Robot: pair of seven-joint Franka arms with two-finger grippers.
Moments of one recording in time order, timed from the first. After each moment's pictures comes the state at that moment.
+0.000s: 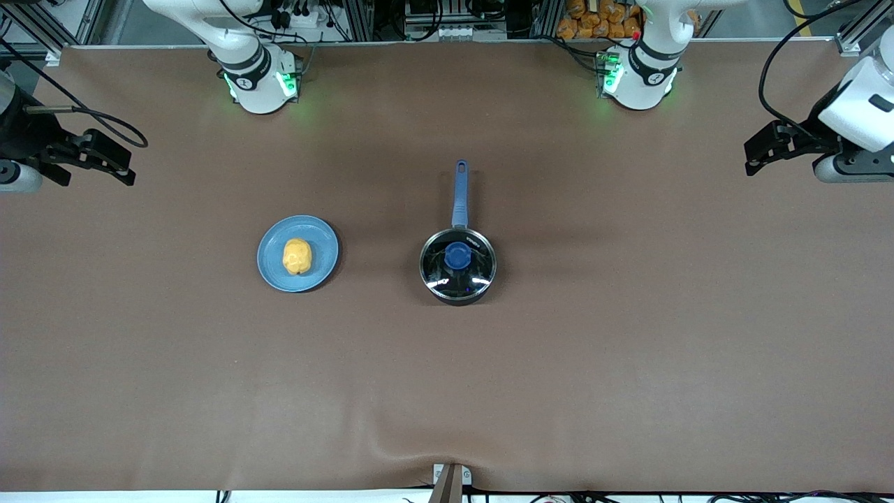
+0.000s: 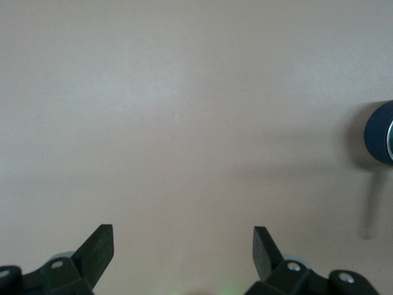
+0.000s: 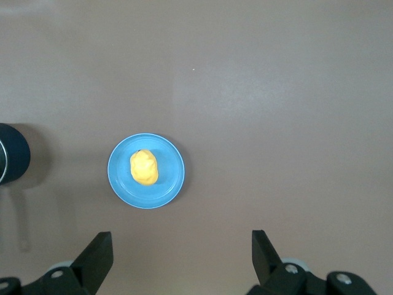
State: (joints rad) left arm 0.00 -0.05 -0.13 -1.59 0.05 1.53 -0.08; right arm -0.01 0.00 0.08 -1.50 -0.01 1.50 0.07
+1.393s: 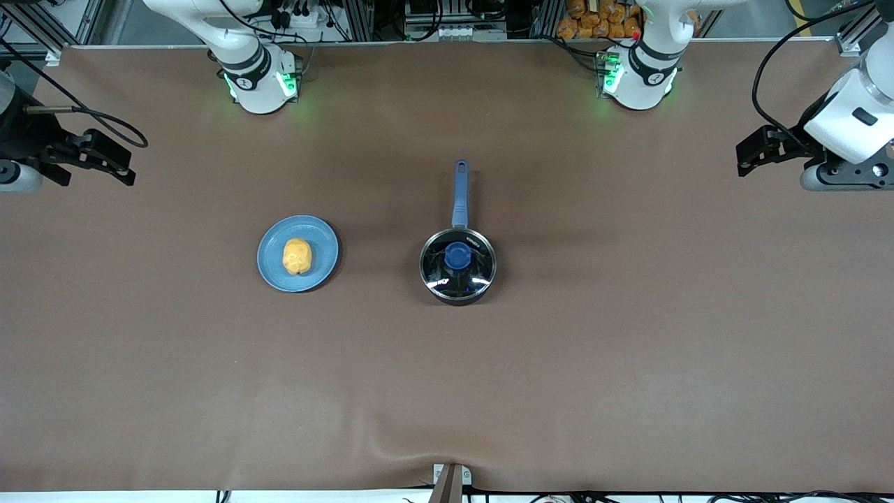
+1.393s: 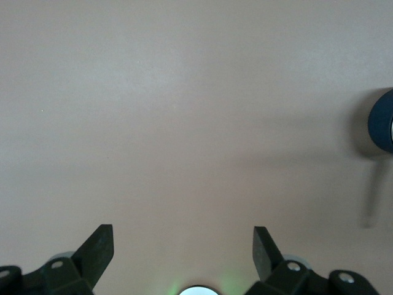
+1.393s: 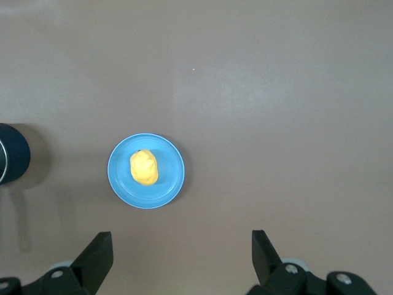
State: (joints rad) left arm 0.00 -0.01 -0.13 -1.56 0.05 1.49 -0.08; right arm -0.01 0.00 0.08 -1.50 -0.01 1.50 0.07
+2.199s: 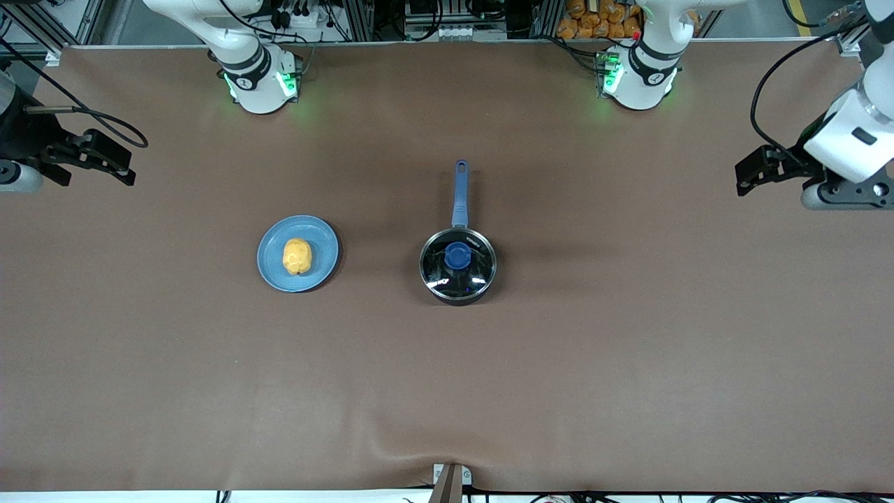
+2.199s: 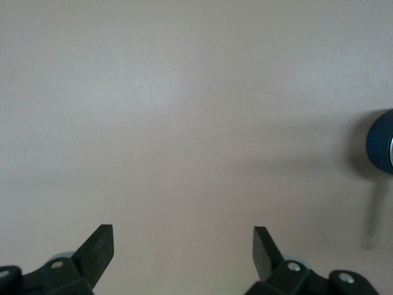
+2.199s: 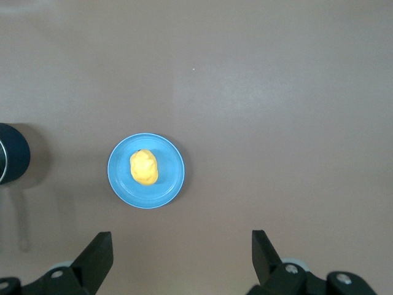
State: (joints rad) left arm 0.00 0.04 -0.13 -1.55 0.05 1.58 -0.08; right arm -0.01 0.00 0.08 -1.50 -0.01 1.50 0.07
